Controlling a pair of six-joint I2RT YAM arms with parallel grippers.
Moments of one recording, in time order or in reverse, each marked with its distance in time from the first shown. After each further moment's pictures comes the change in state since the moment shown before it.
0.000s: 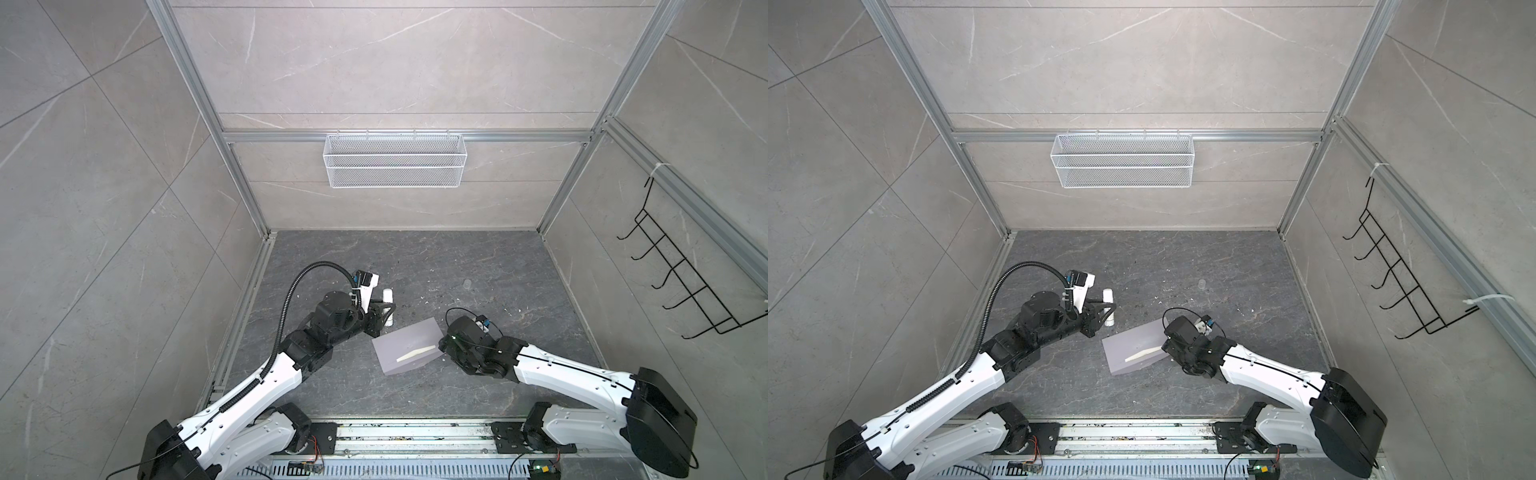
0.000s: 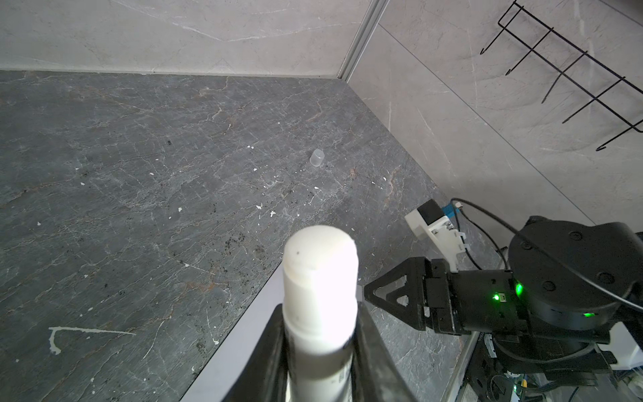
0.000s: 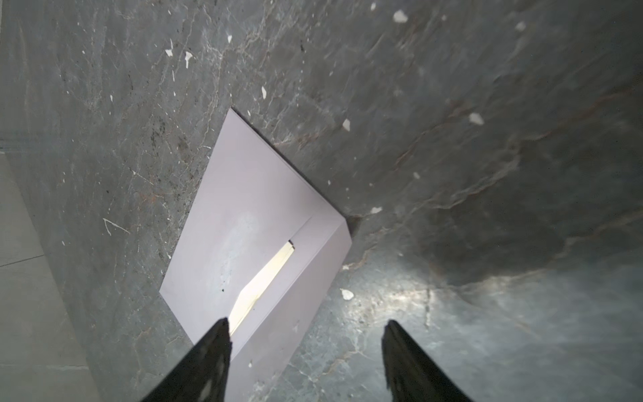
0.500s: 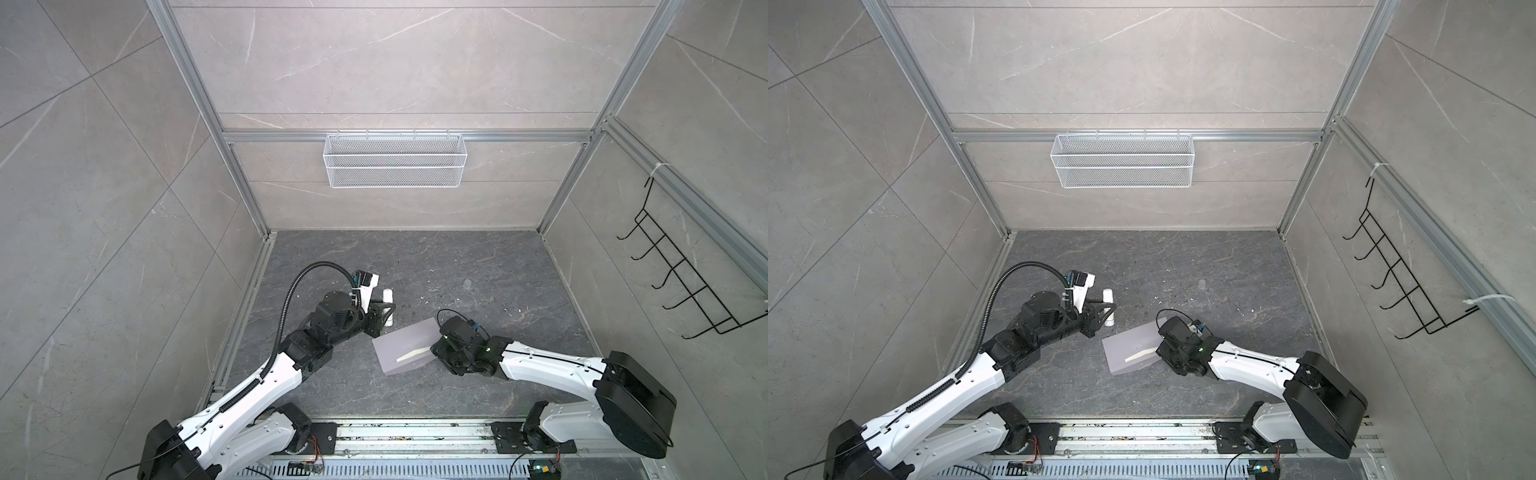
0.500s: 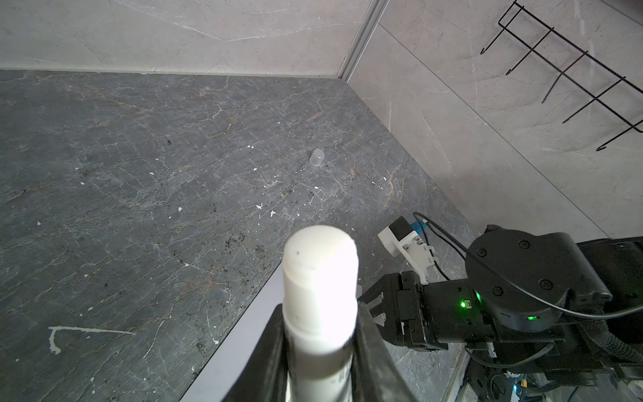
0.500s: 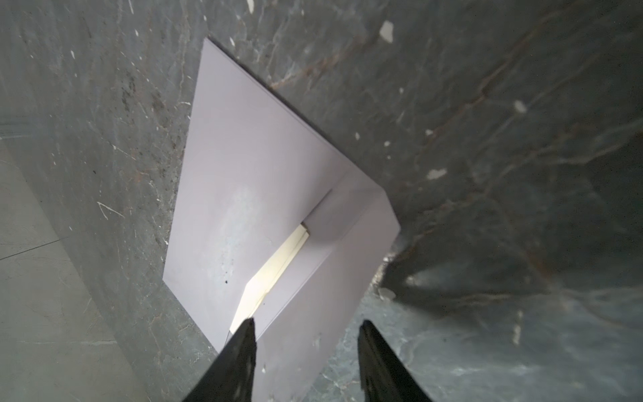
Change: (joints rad) left arm 0.000 0.000 -0.001 0.000 0.000 -0.001; right arm 0.000 0.118 -0.020 0.143 -0.117 0.064
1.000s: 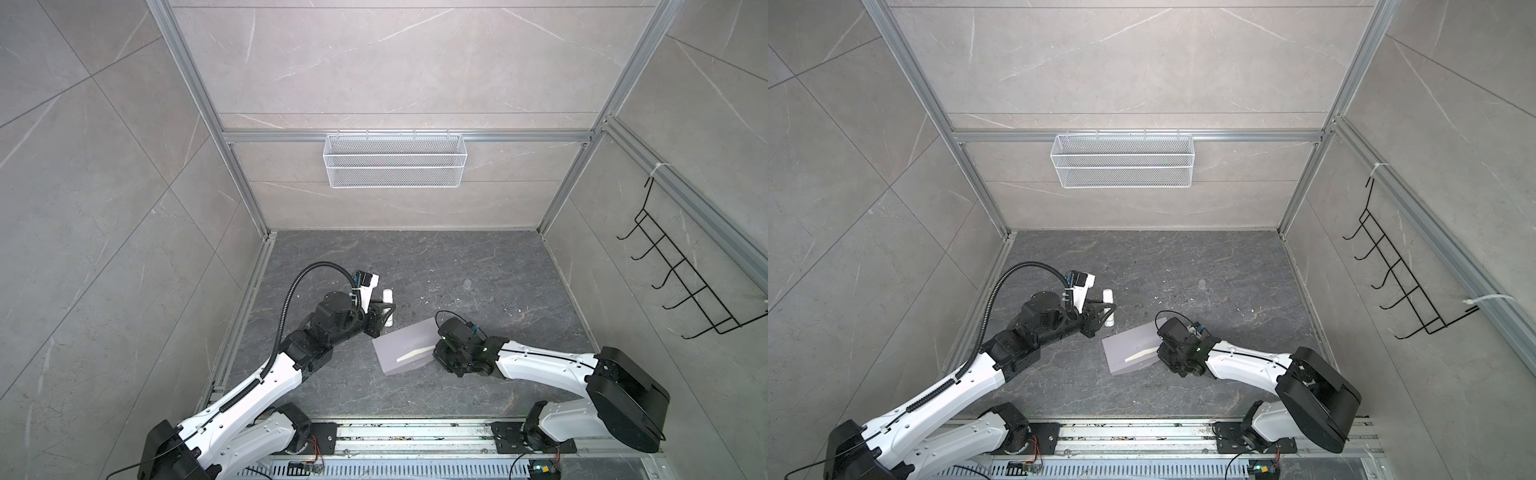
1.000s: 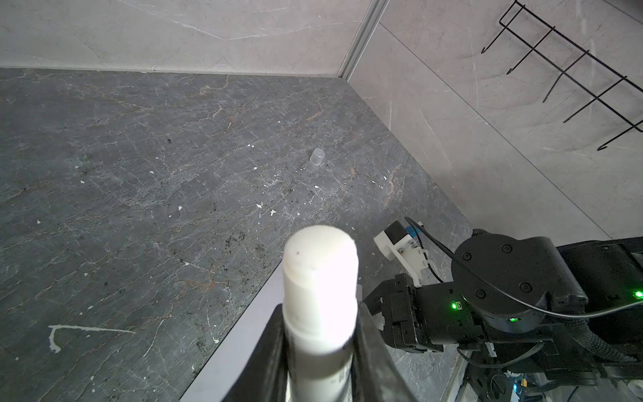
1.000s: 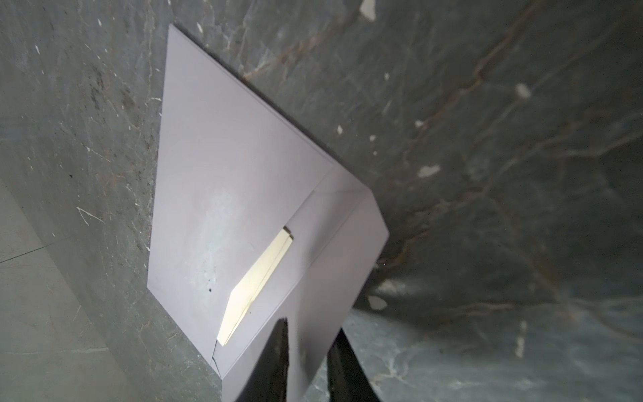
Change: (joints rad) left arm 0.000 0.000 -0.002 -0.001 0.000 -0.001; right arm 0.000 0.030 -0.002 0.008 -0.003 0.010
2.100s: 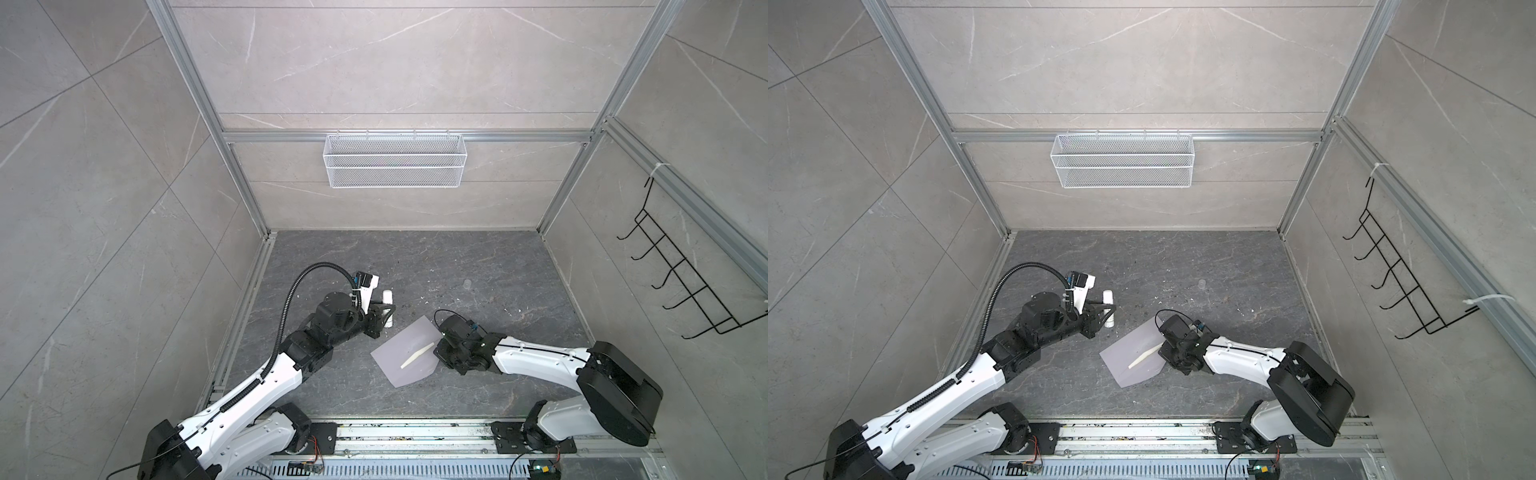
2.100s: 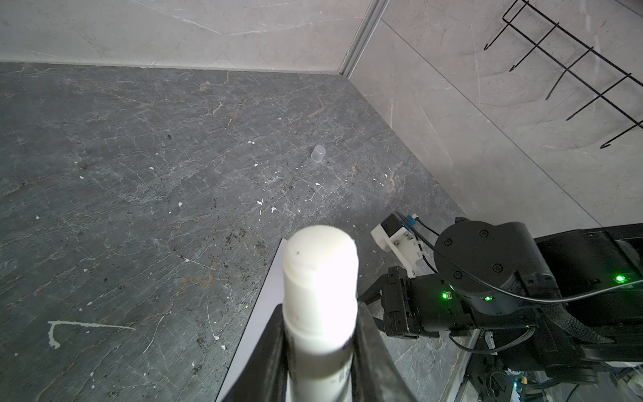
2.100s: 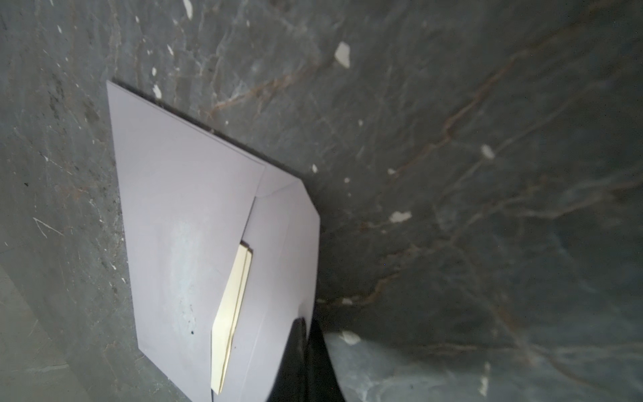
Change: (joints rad) left arm 0.000 0.000 -0.007 0.000 0.001 -0.002; right arm -0.046 0.048 0.020 -0.035 -0.011 -0.094
